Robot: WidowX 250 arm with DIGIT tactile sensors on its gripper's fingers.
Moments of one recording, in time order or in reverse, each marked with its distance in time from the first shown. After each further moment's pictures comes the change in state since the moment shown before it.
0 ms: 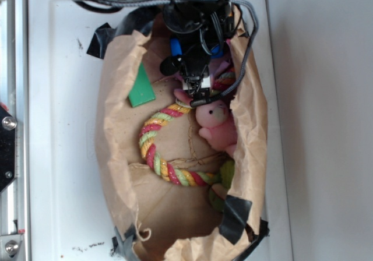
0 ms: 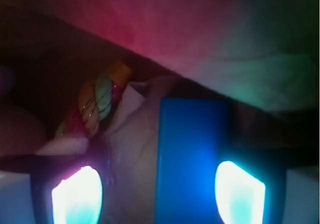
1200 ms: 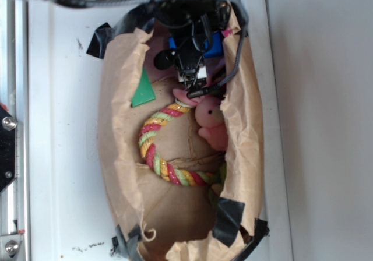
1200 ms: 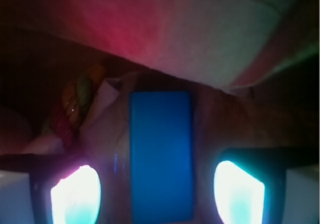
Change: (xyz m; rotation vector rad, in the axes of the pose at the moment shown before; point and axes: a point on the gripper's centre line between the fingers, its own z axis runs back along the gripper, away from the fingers) arm -0.012 0.024 0.021 0.189 0.022 0.085
